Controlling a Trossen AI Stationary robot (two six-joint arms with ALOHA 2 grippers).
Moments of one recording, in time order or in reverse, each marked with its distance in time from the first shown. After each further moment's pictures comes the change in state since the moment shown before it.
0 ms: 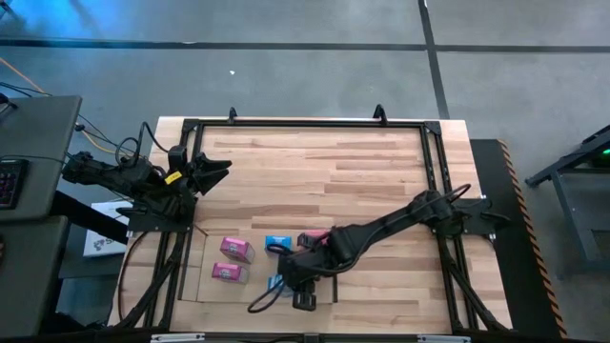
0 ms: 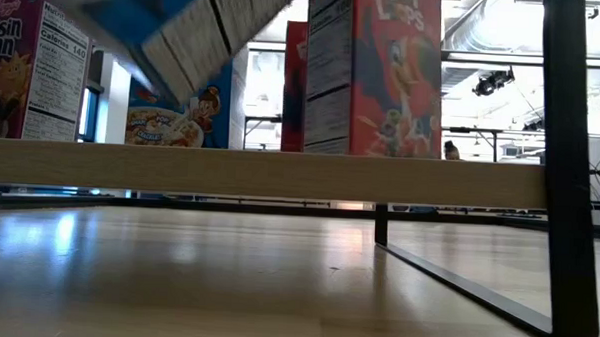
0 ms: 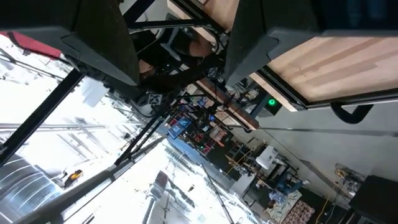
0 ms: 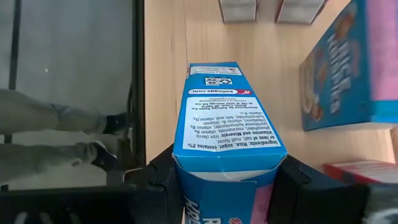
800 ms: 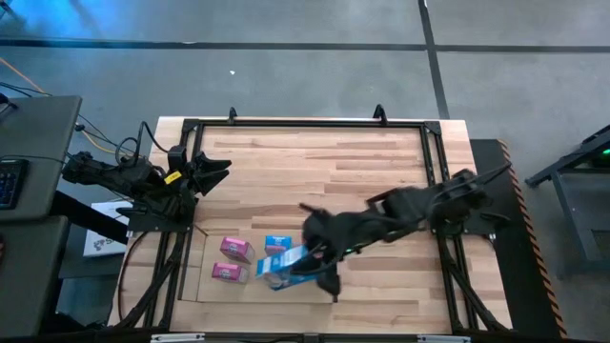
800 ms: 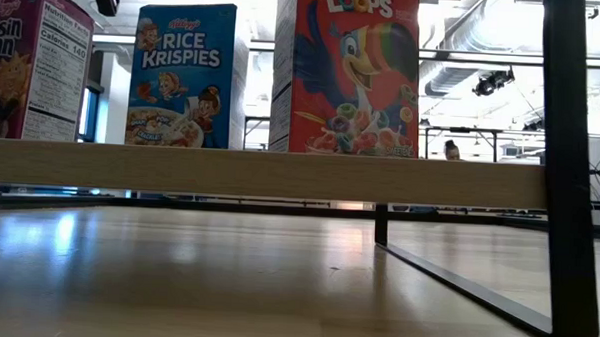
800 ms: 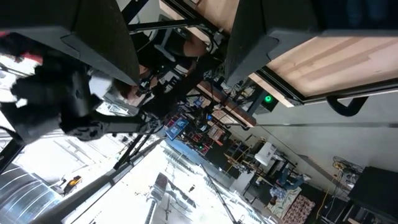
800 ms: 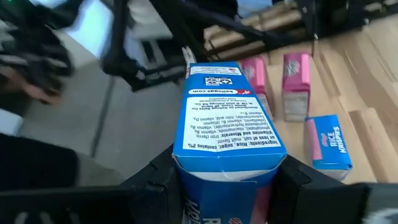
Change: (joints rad) left arm 0.000 0.000 0.000 0.001 0.000 0.050; right arm 0.002 -0.330 -0.045 0.146 0.045 0.070
